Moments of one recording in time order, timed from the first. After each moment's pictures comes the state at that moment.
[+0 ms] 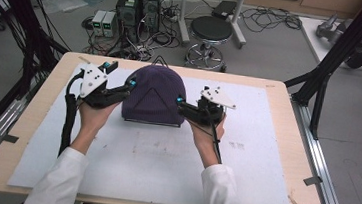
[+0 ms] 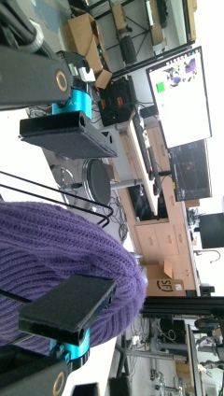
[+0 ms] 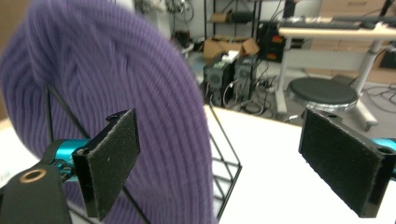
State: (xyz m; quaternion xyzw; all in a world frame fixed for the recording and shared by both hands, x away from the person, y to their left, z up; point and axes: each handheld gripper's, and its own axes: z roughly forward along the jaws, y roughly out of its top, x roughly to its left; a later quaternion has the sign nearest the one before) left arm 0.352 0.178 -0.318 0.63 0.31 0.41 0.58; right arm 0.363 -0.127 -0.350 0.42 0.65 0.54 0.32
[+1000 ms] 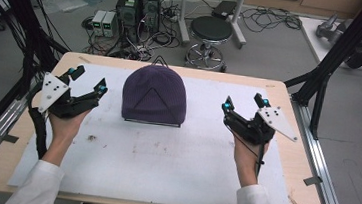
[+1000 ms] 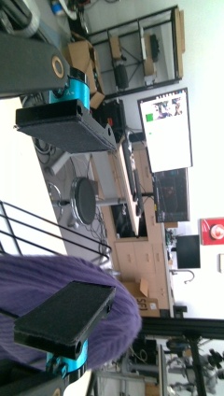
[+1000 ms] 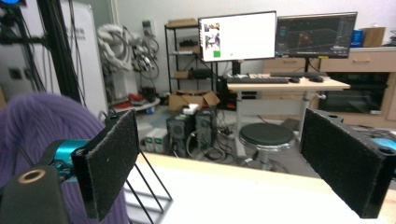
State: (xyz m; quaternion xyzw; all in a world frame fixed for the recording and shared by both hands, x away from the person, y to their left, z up) left arm 0.316 0.241 -0.329 0.58 0.34 0.44 0.60; right arm 0.302 -0.229 -0.321 0.43 0.56 0.58 0.41
